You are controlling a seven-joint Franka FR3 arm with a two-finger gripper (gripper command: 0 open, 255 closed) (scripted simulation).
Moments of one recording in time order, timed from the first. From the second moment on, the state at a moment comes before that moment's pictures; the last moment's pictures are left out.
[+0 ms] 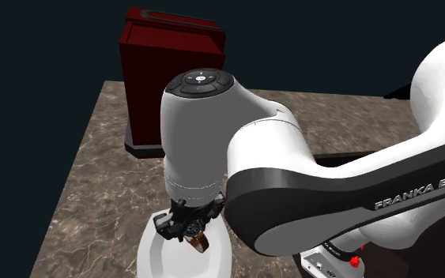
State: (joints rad) arm 0.22 -0.25 0.78 -2.34 0.21 2.09 1.06
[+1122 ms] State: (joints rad) arm 0.20 -0.12 0.83 -2.42 0.13 2.28 1.13
